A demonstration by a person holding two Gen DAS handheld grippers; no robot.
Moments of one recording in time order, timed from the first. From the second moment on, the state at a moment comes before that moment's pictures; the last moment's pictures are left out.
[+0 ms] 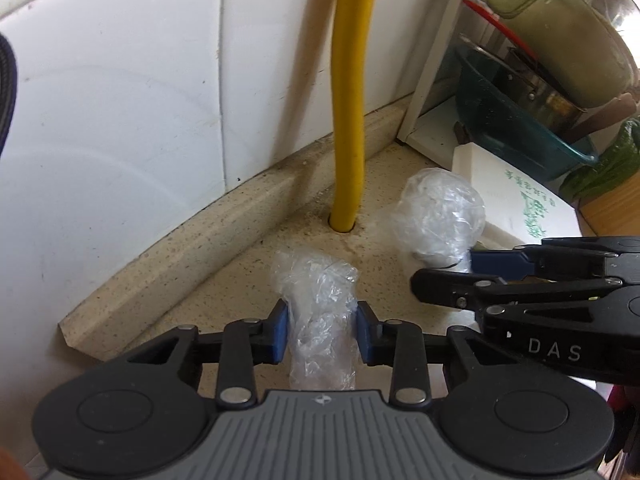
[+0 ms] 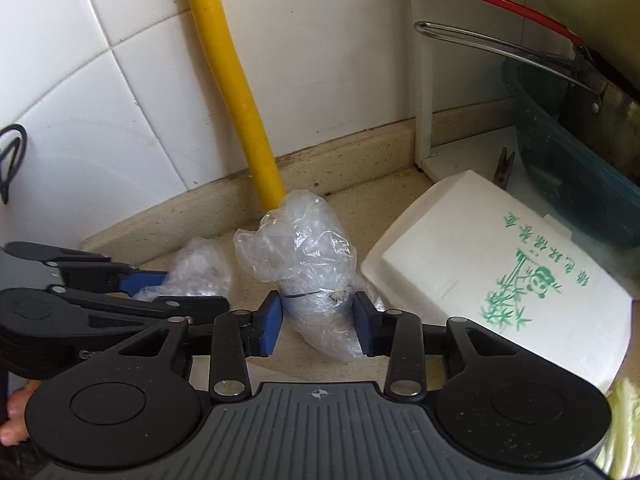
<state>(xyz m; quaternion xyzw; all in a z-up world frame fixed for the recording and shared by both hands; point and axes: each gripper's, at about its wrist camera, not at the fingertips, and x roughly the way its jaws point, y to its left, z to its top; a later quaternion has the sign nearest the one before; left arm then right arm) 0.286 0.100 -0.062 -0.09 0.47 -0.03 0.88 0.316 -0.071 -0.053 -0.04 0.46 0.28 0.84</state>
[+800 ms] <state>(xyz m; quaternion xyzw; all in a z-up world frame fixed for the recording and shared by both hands) 0.195 0.131 -0.007 -0.11 0.41 0.02 0.90 0.260 -0.052 -0.003 0.01 0.42 0.37 0.83</state>
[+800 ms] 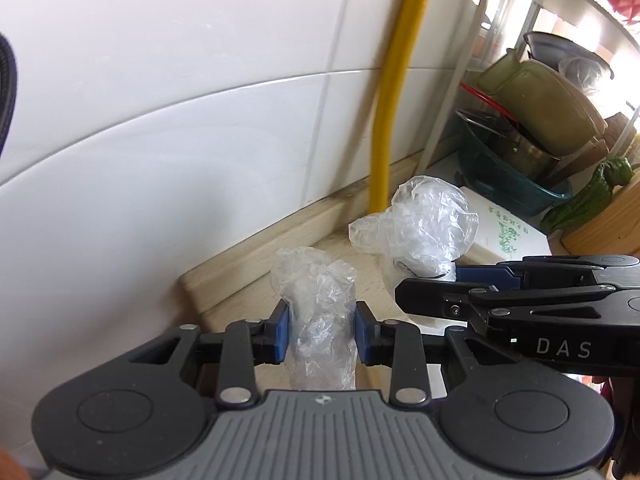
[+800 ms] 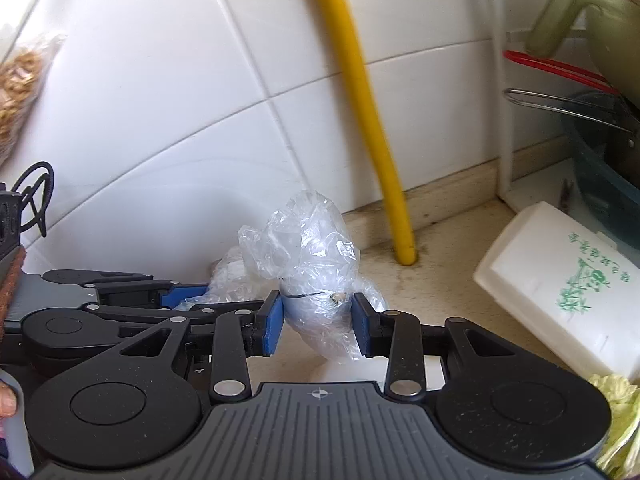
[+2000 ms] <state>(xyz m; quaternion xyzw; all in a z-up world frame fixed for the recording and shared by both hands) 0.059 0.193 -0.088 -0.21 0.48 0.18 0.83 0.138 0.047 -0.070 -0.08 0.50 0.50 0.70</state>
